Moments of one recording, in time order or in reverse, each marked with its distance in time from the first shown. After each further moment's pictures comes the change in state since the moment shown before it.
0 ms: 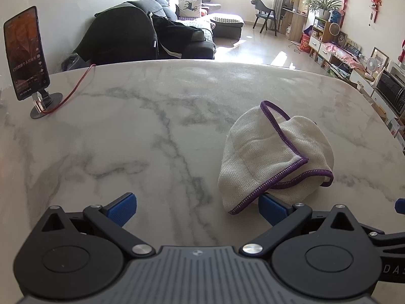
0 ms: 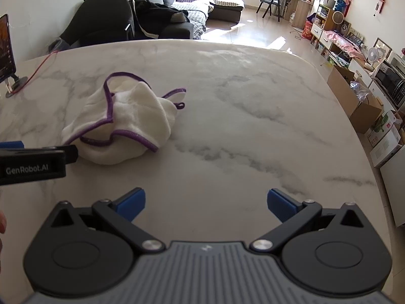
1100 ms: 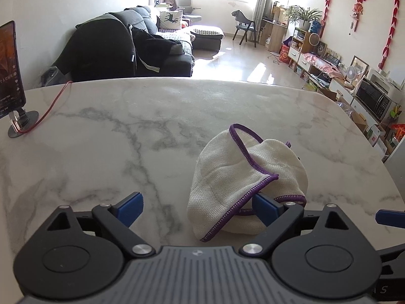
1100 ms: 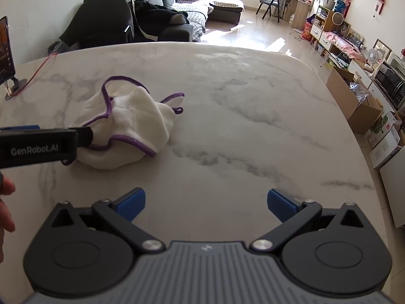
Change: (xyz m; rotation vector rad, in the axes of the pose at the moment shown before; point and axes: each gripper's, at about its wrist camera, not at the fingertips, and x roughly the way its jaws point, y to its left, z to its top) left arm 0.004 -0.012 0.015 0.016 -0.055 -0.100; right arm -0.003 -0.002 0.005 -0.004 -0.007 0.001
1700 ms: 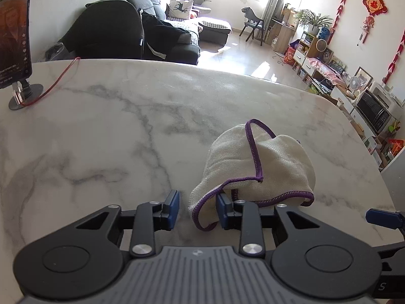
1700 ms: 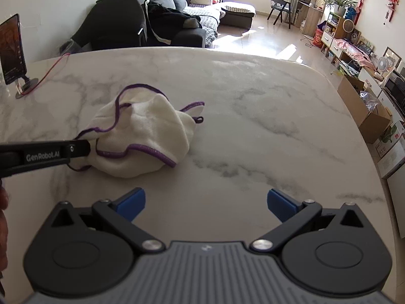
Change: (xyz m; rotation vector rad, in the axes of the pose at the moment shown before) left arm 0.004 0.029 -0.004 -0.123 0.049 -0.039; right arm 0.000 0.014 0.007 -0.035 -0.030 0.047
